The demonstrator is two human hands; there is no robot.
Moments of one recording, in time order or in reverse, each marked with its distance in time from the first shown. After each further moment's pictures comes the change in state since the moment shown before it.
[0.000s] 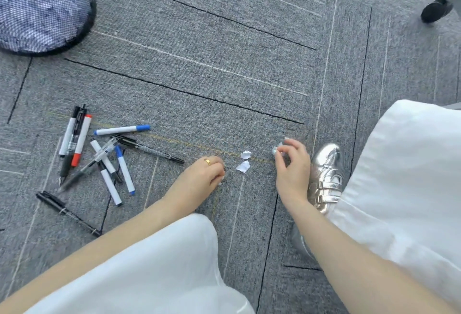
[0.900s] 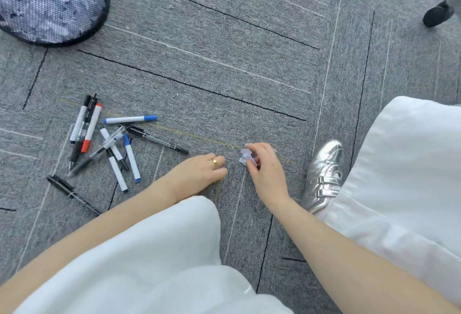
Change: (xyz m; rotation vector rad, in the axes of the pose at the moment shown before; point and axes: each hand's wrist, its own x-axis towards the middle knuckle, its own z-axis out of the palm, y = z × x) left_hand -0.004 -0.019 -0.009 0.394 -0.171 0.449; right_hand -0.032 -0.022 0.015 -0.002 -0.343 -0.272
